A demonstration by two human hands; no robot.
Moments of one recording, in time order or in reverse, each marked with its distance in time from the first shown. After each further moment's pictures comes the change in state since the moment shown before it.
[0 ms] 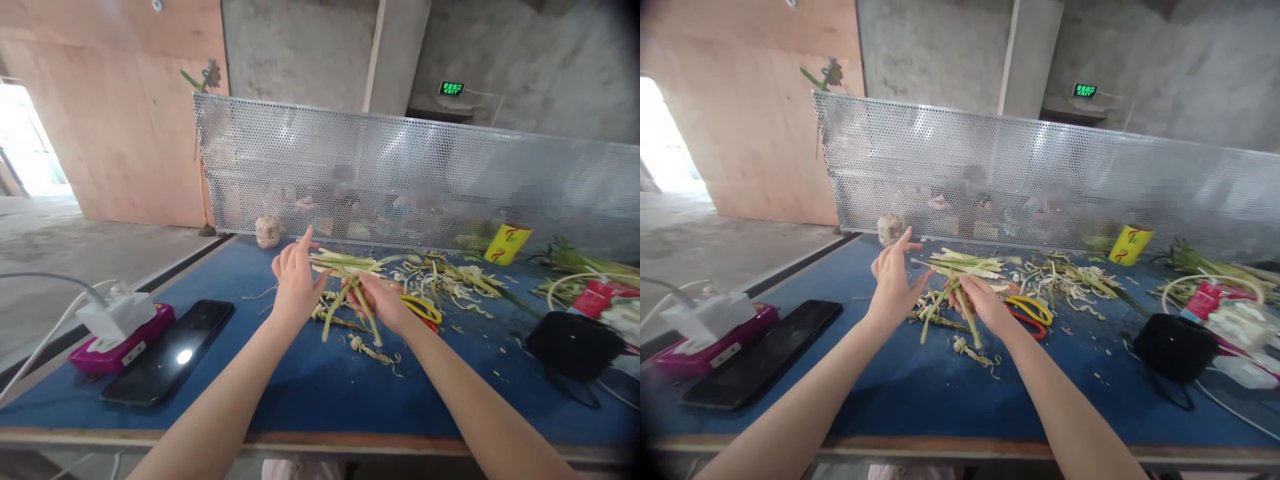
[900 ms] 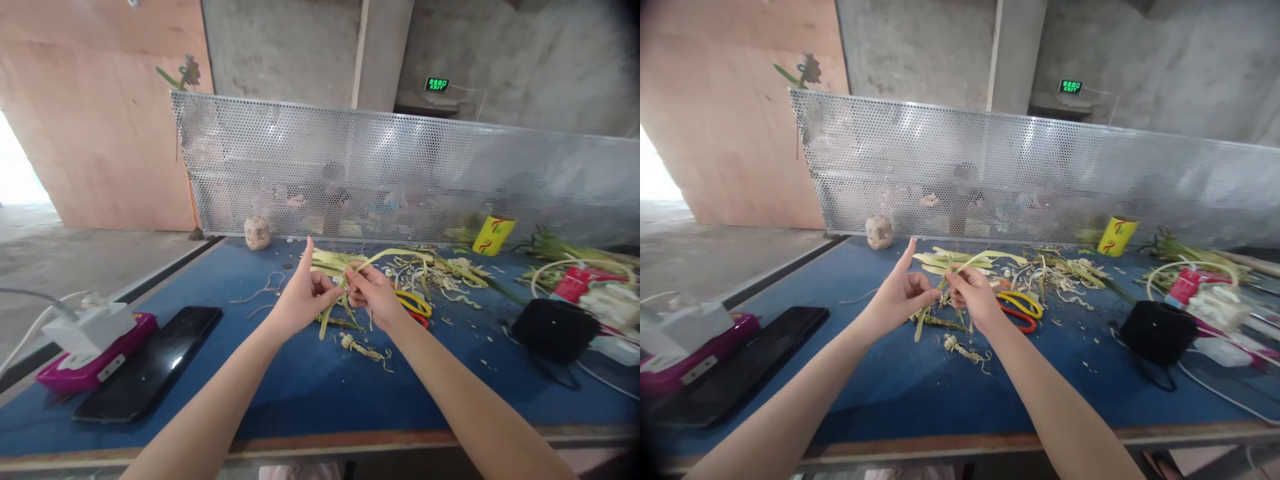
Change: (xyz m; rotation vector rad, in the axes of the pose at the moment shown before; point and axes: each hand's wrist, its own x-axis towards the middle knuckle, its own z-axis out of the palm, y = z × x) left_hand -0.003 0.021 0.001 -0.955 -0.519 -0.371; right_hand 0.004 0.001 0.006 0.180 0.244 -0.165
